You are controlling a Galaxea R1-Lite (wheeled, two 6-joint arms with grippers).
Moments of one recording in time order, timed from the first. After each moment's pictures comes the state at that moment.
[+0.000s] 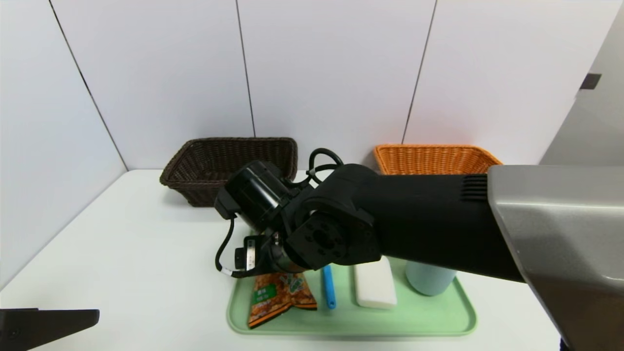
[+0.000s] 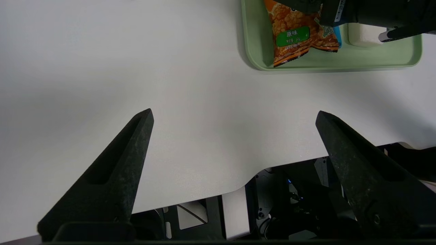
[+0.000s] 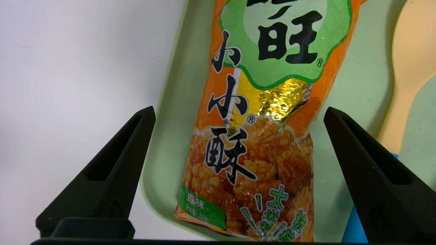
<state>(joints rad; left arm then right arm) -0.46 0.95 -1.05 0.82 -0.01 -0.48 1.01 2.26 -1.95 0.62 -0.28 0.65</state>
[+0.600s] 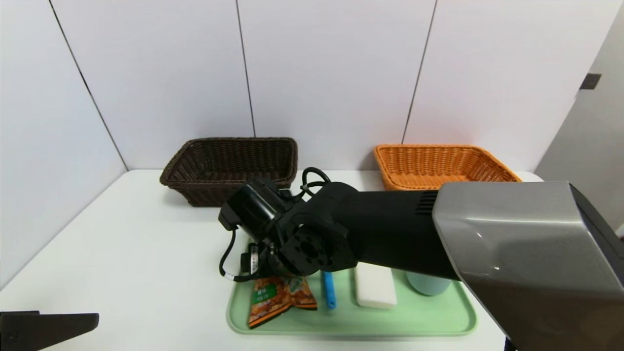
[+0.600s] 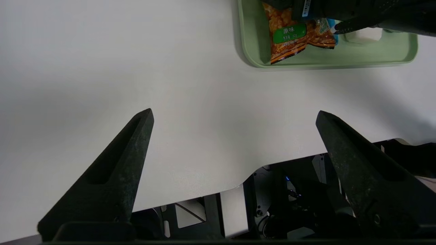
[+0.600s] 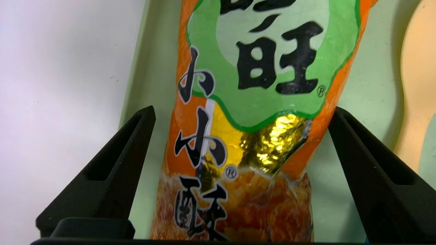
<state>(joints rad) -0.46 0.94 -1.04 0.82 -0.03 -0.48 0.99 2.34 -1.95 0.58 -0.32 0.64</state>
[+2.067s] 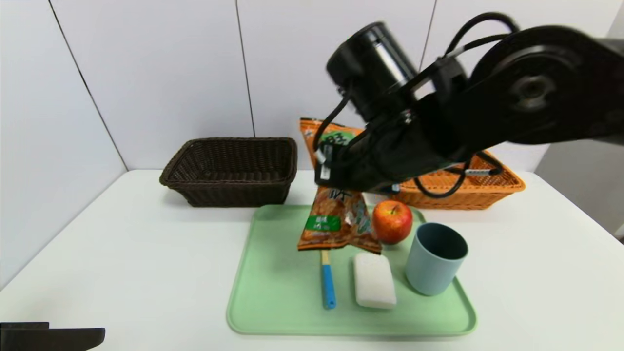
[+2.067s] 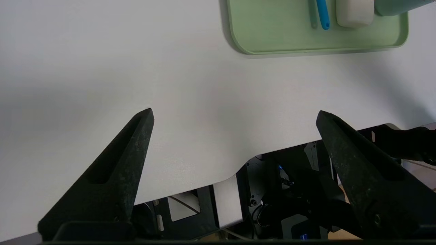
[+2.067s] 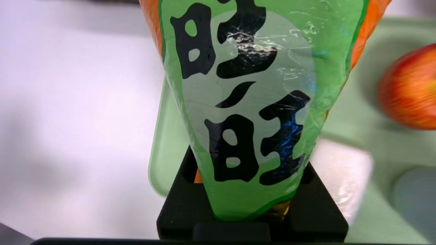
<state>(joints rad) -0.46 0.94 -1.01 0.81 -0.09 -0.48 0.84 1.97 -1.94 0.72 -0.25 0.64</state>
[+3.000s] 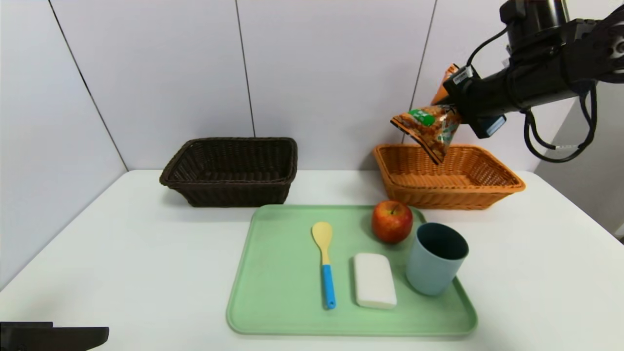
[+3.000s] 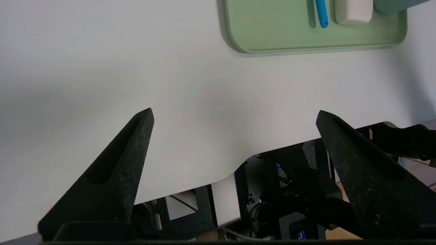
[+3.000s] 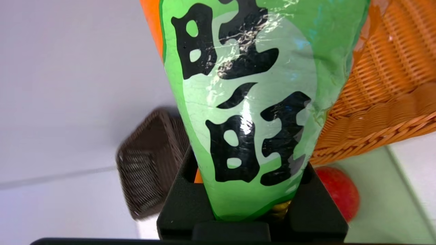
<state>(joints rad) -0.46 0.95 -1.01 0.81 -0.10 -0.48 0.23 1.92 -1.95 0.54 0.02 1.01</state>
